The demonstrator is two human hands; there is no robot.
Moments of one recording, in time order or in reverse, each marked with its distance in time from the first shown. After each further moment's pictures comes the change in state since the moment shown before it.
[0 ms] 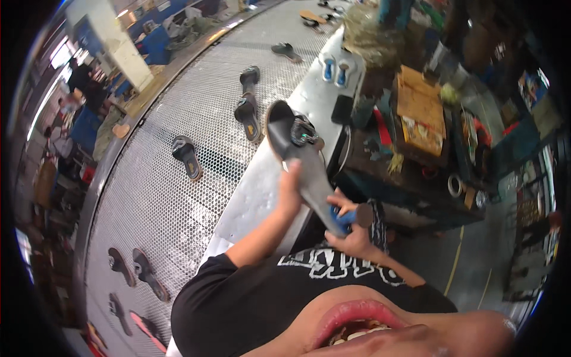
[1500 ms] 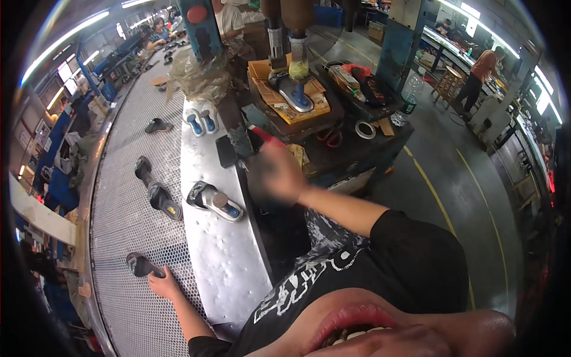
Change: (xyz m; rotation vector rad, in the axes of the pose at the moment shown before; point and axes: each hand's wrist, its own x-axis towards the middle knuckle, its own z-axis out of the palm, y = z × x) left_hand 0.093 0.052 -0.296 1.801 0.750 0.264; right_hand 0.073 0.097 -0.081 -0.692 0.491 -0.094
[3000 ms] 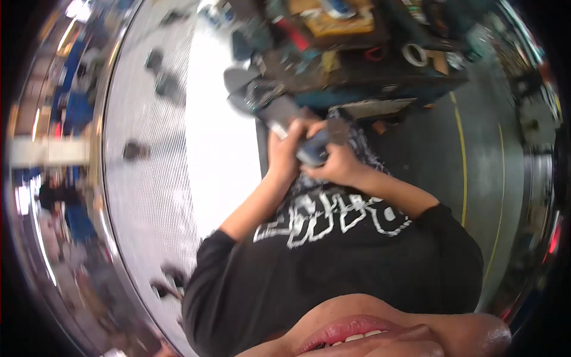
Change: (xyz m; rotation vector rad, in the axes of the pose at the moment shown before) left_hand -0.241 0.324 -0.135 -1.645 -1.250 0.026; right_hand -0.090 -0.081 -0.090 0.442 -0.392 0.423
